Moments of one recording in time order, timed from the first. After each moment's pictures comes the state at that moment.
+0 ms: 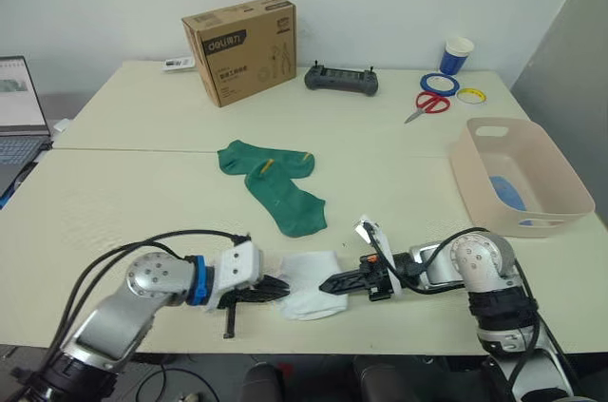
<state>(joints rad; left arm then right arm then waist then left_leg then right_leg) -0.09 0.86 -0.11 -0.36 -0.38 0.38 -1.15 -0.47 -0.32 0.04 -0.08 0.85 1.54 0.64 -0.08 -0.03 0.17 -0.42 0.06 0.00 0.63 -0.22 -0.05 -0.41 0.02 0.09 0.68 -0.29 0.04</state>
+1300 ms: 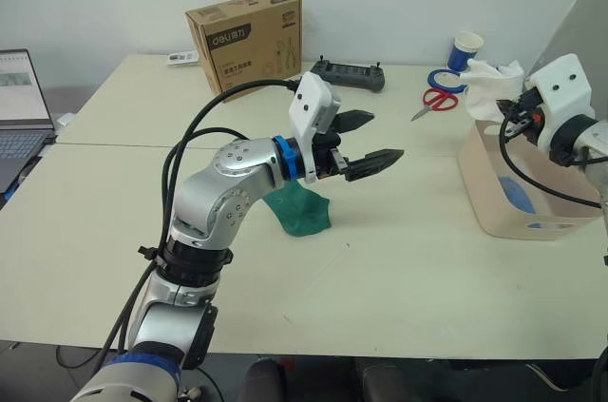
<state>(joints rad) -0.80 0.30 -0.14 -0.19 -0.55 0.68 -0.69 -0.67 -0.90 -0.06 0.06 0.17 0.53 0.54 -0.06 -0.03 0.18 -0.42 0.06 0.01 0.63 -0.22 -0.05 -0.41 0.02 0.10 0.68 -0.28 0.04</state>
